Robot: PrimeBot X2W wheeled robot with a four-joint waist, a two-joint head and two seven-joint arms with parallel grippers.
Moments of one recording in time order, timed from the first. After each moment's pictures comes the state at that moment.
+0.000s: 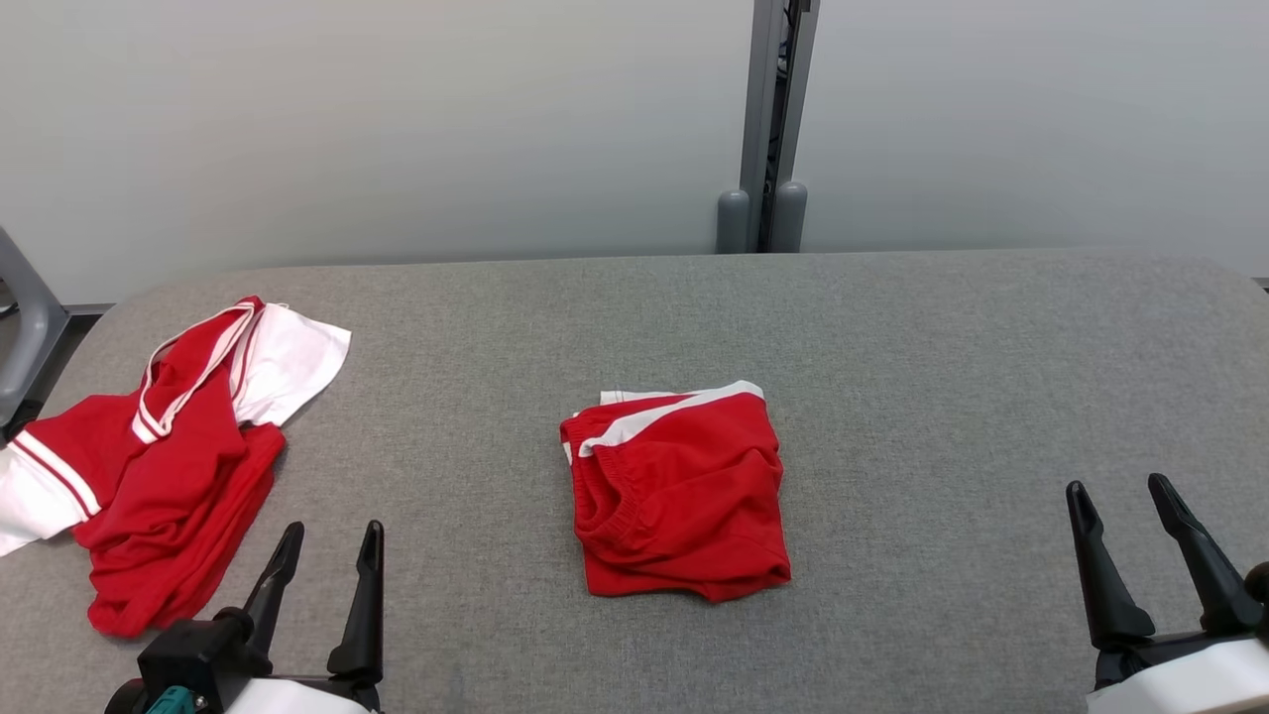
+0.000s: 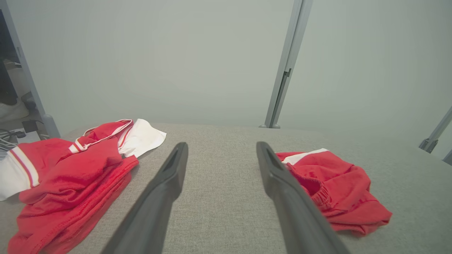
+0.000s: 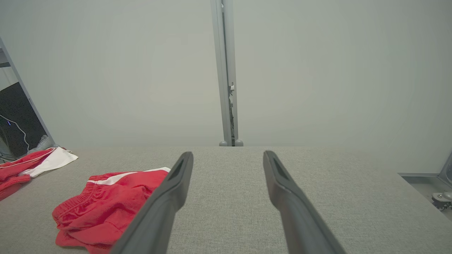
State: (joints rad) left arm 0.07 0.35 -0.34 -0.01 -0.56 0.21 -0.20; right arm 0.11 -0.15 -0.05 -0.08 0.27 0.13 -0.06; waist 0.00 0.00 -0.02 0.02
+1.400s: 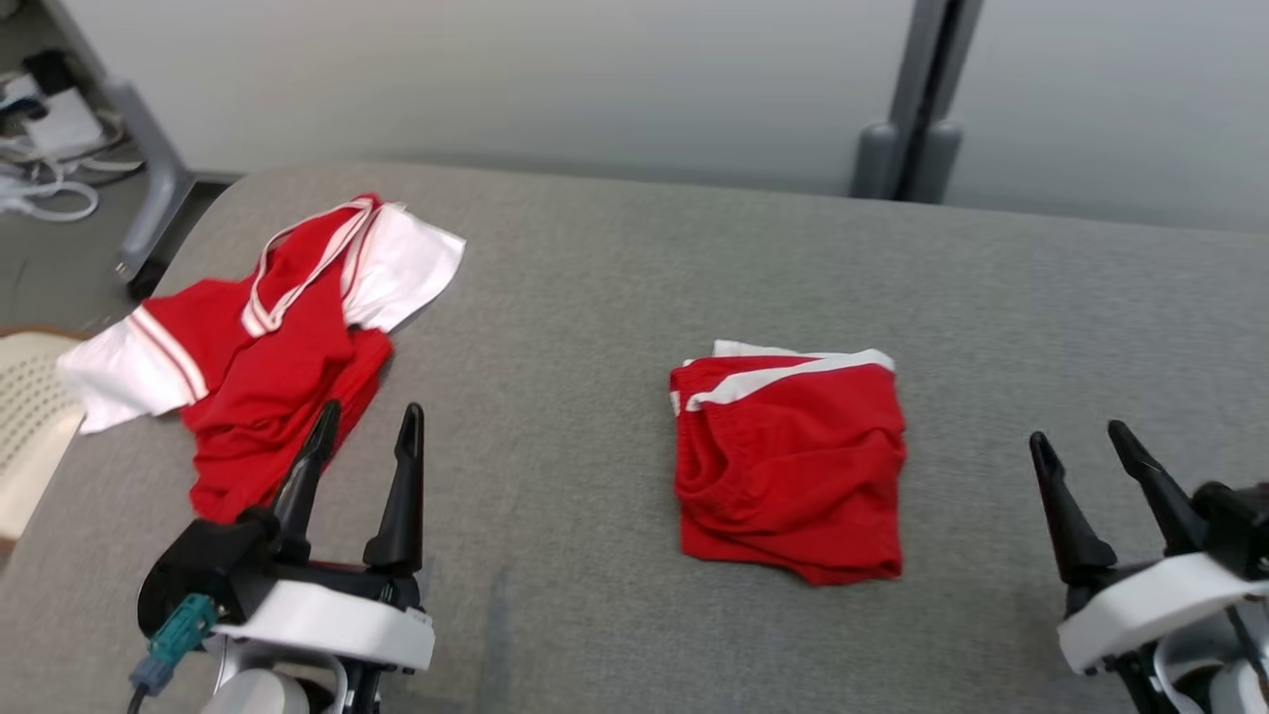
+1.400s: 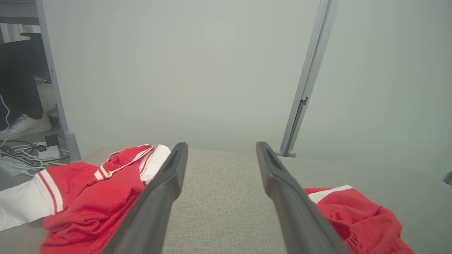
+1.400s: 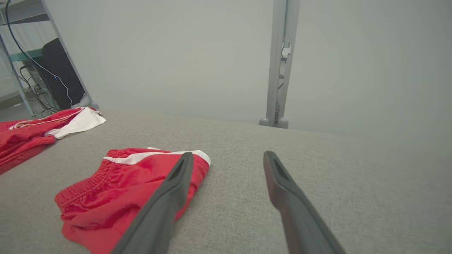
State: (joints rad) left arm -0.09 0.30 -0.36 0.01 -0.54 0.17 -0.24; right arm -0.05 -0.19 0.01 0.08 0.27 0.13 -0.03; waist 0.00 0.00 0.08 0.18
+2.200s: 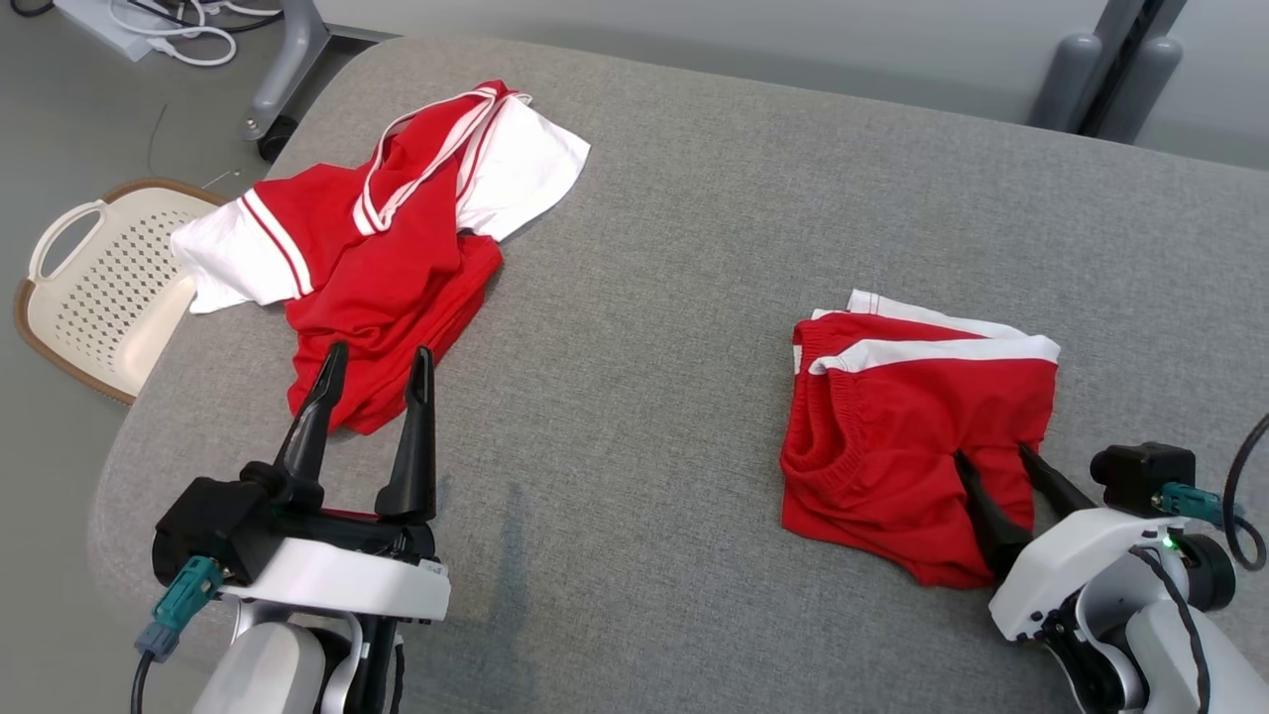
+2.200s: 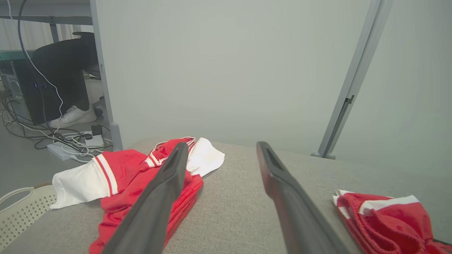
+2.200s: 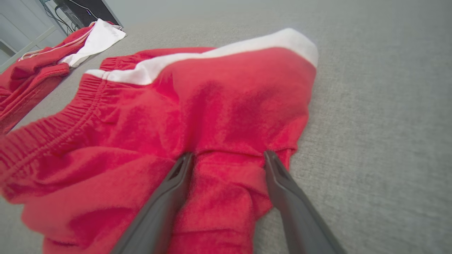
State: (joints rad) left arm -0.17 0.19 -0.28 0.05 -0.46 0.08 -0.26; right arm -0.29 -0.22 0.25 0.51 0.49 0.13 -0.02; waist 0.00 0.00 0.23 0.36
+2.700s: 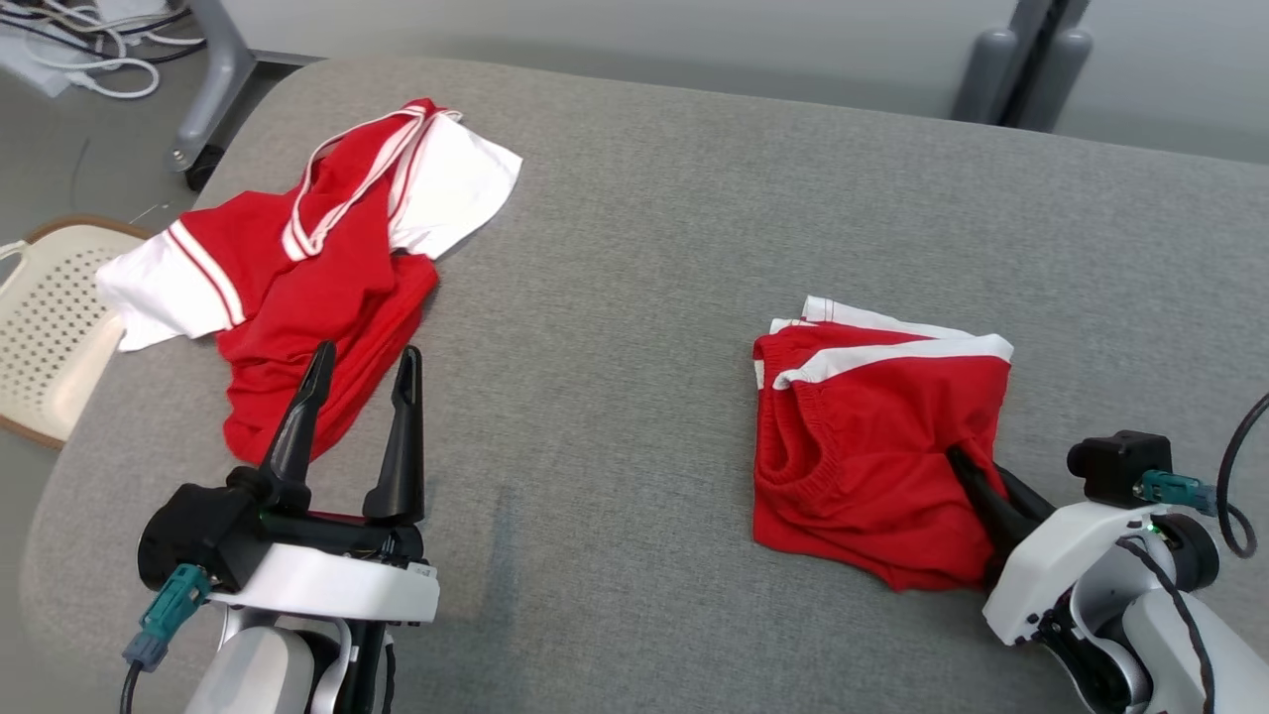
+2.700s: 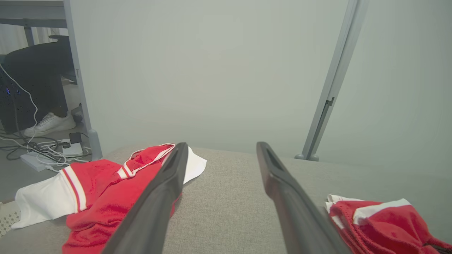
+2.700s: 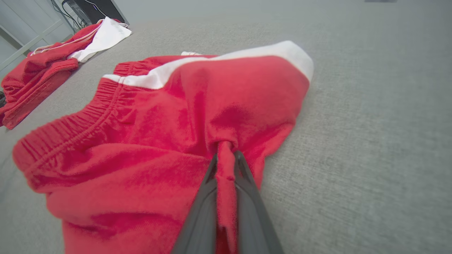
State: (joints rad) left arm -0.16 0.16 -0.22 0.05 -0.41 0.04 -0.26; right arm -0.33 -0.29 0.40 0.50 0.60 0.13 -0.02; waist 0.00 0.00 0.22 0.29
